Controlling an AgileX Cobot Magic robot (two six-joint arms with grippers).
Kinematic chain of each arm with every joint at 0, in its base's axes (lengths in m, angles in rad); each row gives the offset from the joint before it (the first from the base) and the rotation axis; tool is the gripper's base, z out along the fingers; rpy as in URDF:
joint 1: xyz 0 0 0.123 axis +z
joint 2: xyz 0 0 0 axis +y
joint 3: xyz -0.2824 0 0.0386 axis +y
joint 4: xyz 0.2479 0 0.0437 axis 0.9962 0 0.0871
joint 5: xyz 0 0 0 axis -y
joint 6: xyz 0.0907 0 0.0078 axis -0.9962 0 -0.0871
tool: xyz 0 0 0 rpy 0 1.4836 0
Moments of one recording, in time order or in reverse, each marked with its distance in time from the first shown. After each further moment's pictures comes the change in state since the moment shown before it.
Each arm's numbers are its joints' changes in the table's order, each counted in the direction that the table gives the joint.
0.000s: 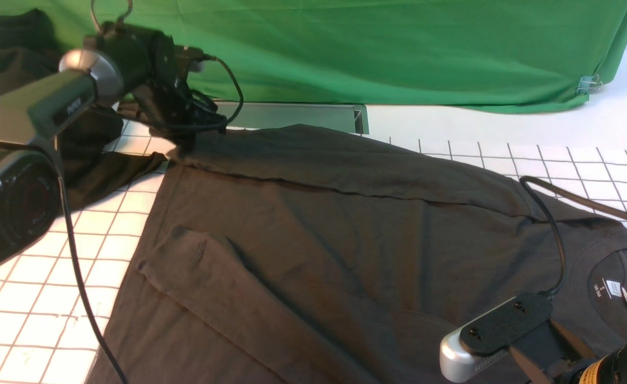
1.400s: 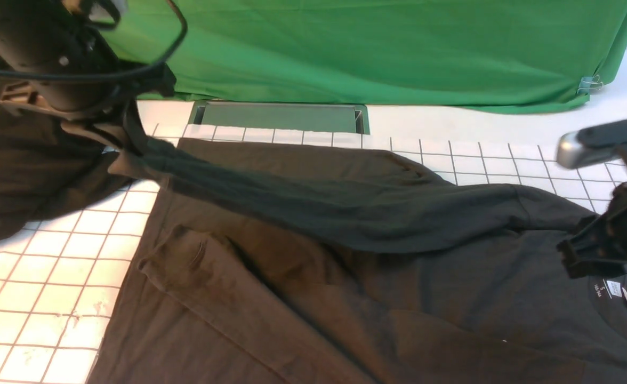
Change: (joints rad) right arm -0.695 0.242 -0.267 -0.096 0.071 0.393; left arm 0.000 -0.777 0.569 -0.261 -0.347 0.072
